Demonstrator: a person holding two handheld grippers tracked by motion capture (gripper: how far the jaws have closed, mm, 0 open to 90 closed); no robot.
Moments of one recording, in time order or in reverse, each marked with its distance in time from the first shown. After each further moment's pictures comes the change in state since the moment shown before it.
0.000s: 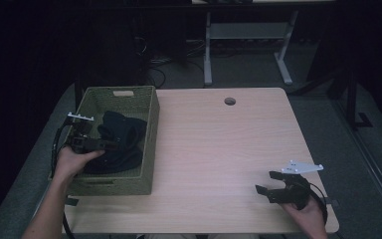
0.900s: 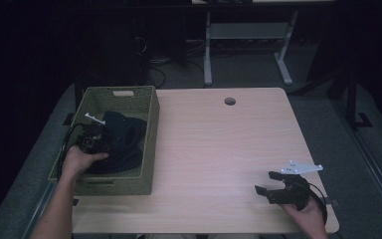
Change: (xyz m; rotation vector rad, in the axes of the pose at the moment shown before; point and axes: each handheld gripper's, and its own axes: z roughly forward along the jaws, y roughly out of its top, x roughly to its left) left arm 0.003 0.006 0.025 0.171 0.123 -0.001; right arm 0.001 0.000 0.000 0.002 0.007 -0.007
